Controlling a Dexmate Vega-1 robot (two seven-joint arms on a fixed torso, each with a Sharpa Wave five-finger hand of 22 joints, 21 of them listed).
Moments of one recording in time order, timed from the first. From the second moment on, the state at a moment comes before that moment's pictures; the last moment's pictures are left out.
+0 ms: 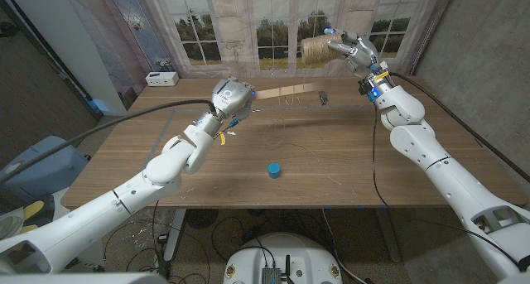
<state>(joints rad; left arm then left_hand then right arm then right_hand) 0.90 0.87 0.60 -1.99 1.11 0.30 0.34 1.04 0.09 0.69 -0.16 0.17 0.83 0.12 0.29 0.23 0.80 0.02 0.44 0.63 1.06 0.02 0.29 0.47 0.59 -0.06 1.22 0.18 -0.73 -0.55 -0.32 -1.53 0.78 0.38 0.32 1.14 -0.09 0.41 -0.15 0.17 0.97 0.02 0.20 0.24 0.86 0.07 0.39 0.34 0.90 0.16 0.44 0.76 0.72 0.01 1.20 0.19</state>
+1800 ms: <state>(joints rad) 0.87 0.88 0.57 -2.04 0.90 0.38 -0.07 1.04 0.09 0.69 -0.16 0.17 0.83 0.12 0.28 0.23 0.80 0.02 0.43 0.66 1.07 0.02 0.28 0.48 0.59 -0.06 1.23 0.17 -0.73 -0.72 -0.41 -1.75 0.40 -0.22 -0.20 1.14 -0.09 0.41 -0.16 0.16 0.97 0.01 0.20 0.24 0.86 0.07 0.38 0.36 0.90 0.16 0.42 0.76 0.68 0.02 1.22 0.18</state>
